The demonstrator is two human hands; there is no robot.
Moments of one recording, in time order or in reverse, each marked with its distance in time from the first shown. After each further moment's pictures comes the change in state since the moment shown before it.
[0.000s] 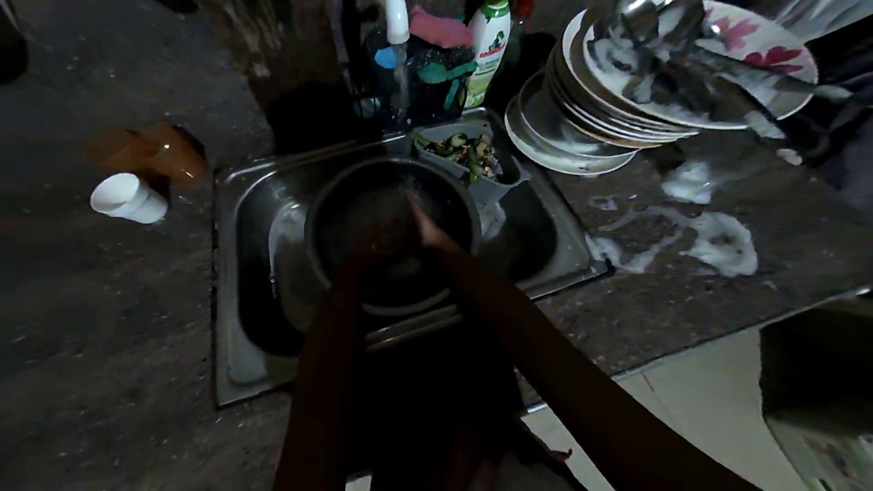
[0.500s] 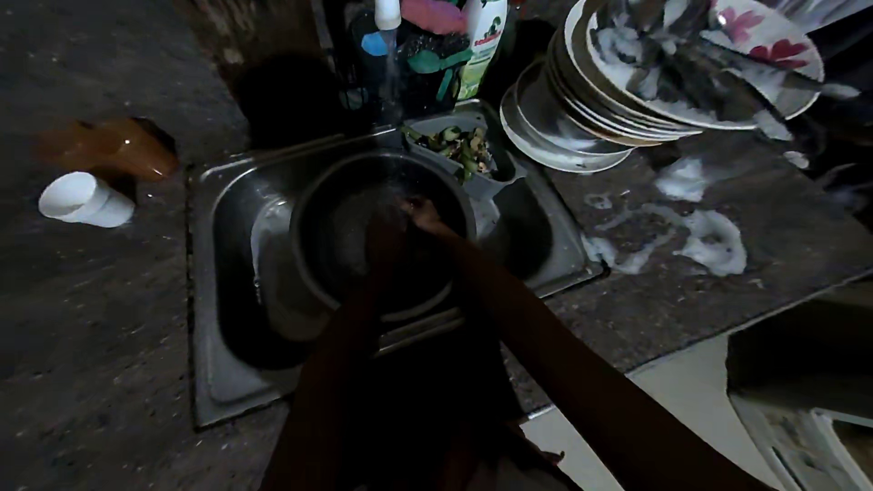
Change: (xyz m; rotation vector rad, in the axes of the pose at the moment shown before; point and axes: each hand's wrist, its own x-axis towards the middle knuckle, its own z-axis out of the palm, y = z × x) left_hand 0.043 -0.015 0.073 0.608 0.190 -0.067; right_hand 0.008 -0.029 -0.010 -0.521 0.211 -0.132
